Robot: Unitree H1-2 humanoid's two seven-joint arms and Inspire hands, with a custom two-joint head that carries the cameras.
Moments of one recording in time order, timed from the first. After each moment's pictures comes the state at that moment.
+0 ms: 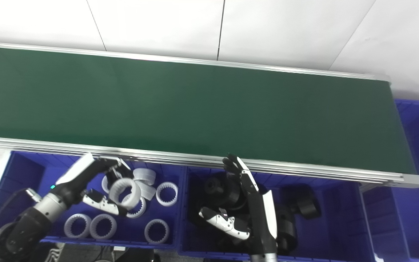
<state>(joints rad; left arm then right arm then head) 0.21 0.40 -0.27 -0.05 0.42 -0.19 -0.28 0.55 -0.07 0.35 -0.18 -0.32 -0.39 -0.23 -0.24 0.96</state>
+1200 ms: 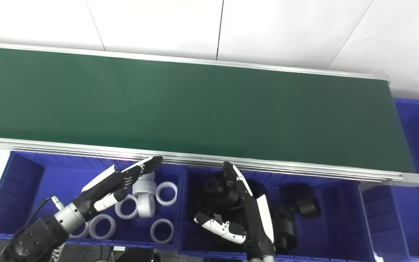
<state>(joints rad) 0.21 0.34 -0.28 0.04 -0.04 -0.34 -0.50 0.58 -0.03 0.29 -0.21 -0.32 -0.27 -0.10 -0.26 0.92</state>
